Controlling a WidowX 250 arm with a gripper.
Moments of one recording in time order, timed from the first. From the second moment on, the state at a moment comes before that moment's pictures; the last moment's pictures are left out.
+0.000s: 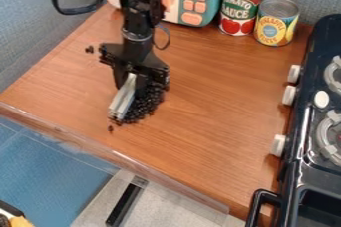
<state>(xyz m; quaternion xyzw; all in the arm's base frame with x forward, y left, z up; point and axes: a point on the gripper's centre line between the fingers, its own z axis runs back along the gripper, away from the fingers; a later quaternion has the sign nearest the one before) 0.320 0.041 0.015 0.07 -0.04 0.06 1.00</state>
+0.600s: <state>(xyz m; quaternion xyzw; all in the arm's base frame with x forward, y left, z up) 0.327 0.000 0.015 0.05 -0.03 0.07 1.00</state>
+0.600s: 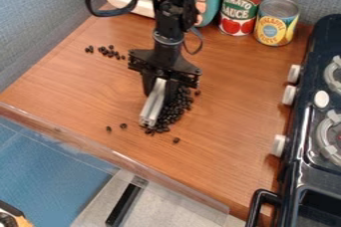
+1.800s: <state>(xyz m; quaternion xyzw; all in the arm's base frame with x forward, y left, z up) 0.321 0.125 0.100 0.10 -0.07 0.18 0.98</state>
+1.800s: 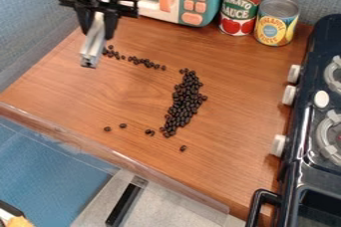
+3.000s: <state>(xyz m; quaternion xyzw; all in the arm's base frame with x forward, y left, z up) 0.371 0.218 0.030 0.27 -0.04 0.10 0.96</state>
